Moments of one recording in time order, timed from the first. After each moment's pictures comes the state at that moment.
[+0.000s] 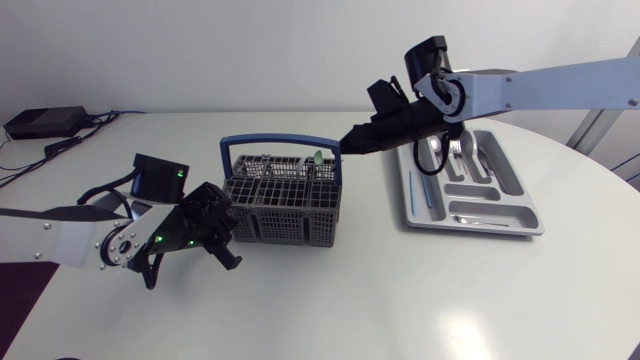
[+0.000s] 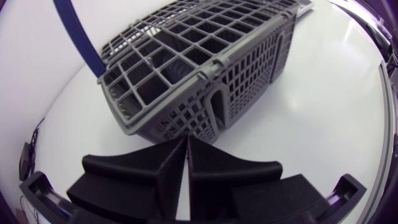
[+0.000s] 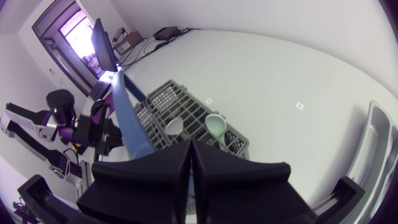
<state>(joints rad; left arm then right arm) -0.33 1.55 0.61 0.13 0.10 0.47 0.30 1.94 1.44 -0.33 -0.73 -0.09</state>
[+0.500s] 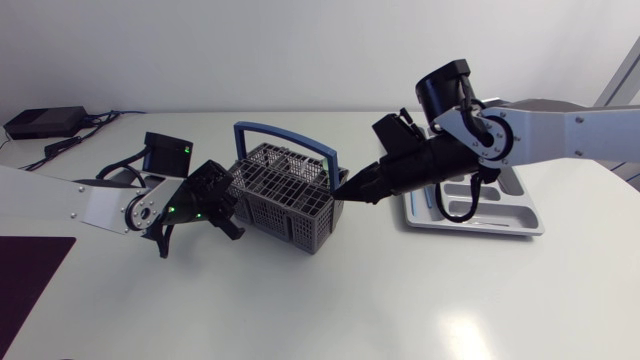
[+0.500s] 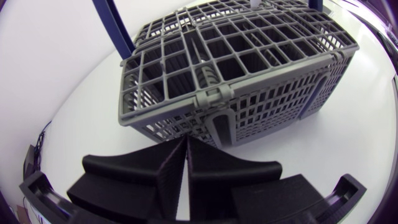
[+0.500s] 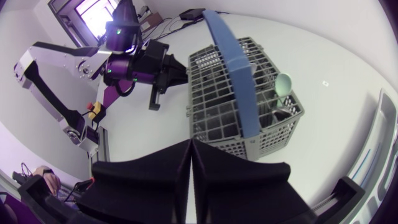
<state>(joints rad) -0.26 1.72 0.77 0.17 0.11 0.50 0.39 1.63 1.07 -0.33 -0.73 -0.16</state>
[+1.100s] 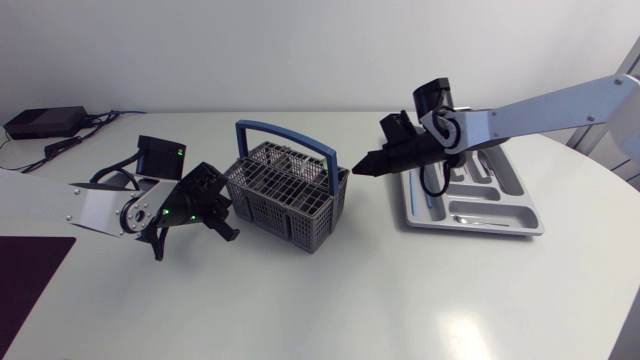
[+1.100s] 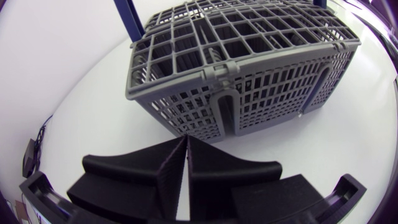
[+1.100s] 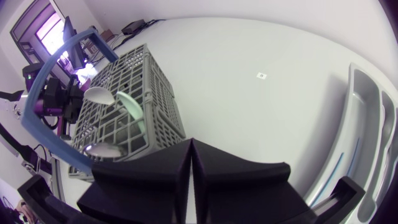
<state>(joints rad) -0.23 1.72 0.75 0.19 0.12 0.50 0.22 2.06 1.36 -0.17 -0.61 -0.12</state>
